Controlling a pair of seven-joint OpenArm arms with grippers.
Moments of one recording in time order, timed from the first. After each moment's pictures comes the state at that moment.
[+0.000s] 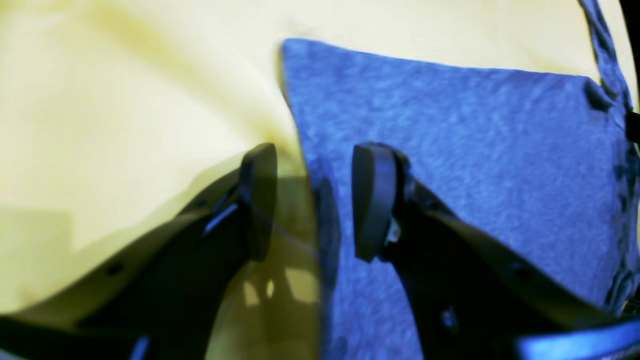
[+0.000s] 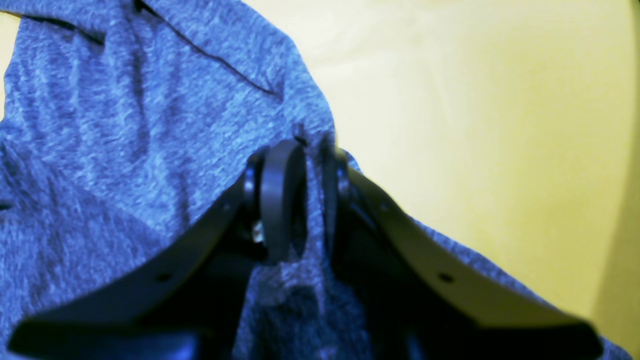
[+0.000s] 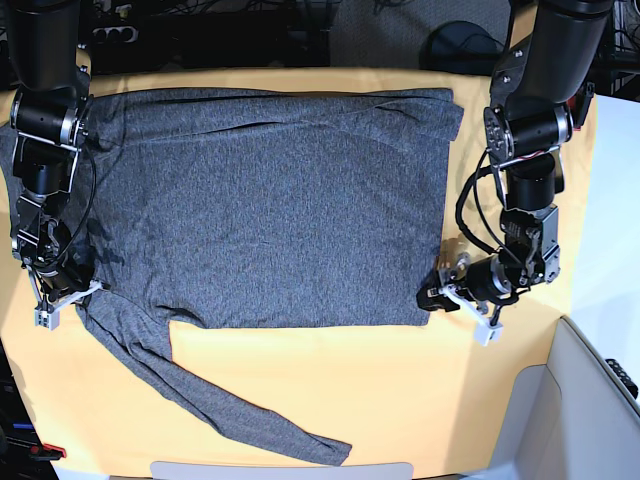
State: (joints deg) left arm -38.3 -11.4 -15.4 28.0 -25.3 -33.9 44.1; right arm 37.3 25.5 9.0 25.2 10.5 19.3 -15.7
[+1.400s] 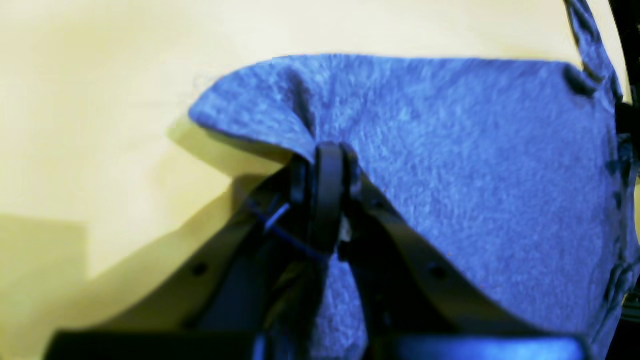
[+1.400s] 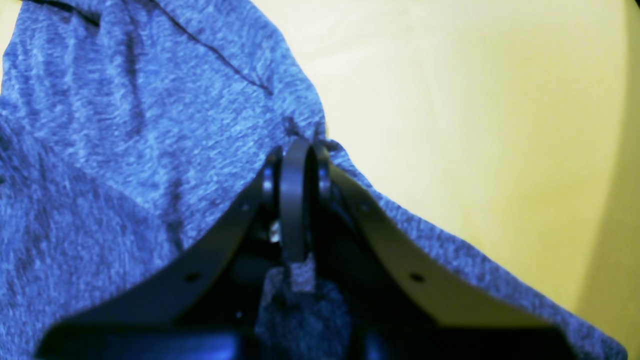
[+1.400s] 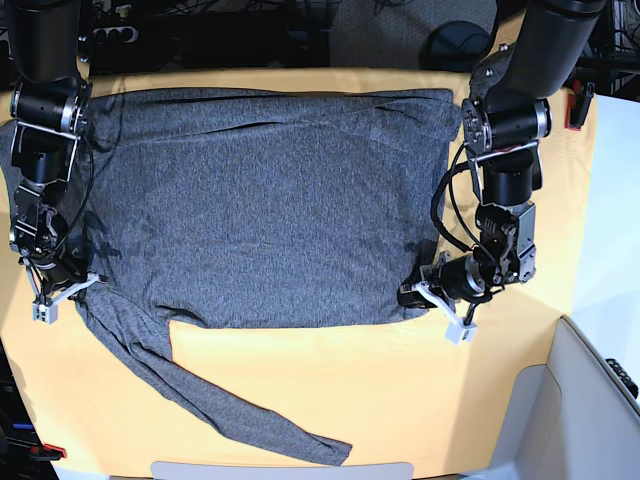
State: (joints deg) left arm -37.0 -7.6 -15.3 31.9 -24.0 -33.8 43.0; right arm 34.1 26.3 9.0 29.8 11.0 19.4 -16.0
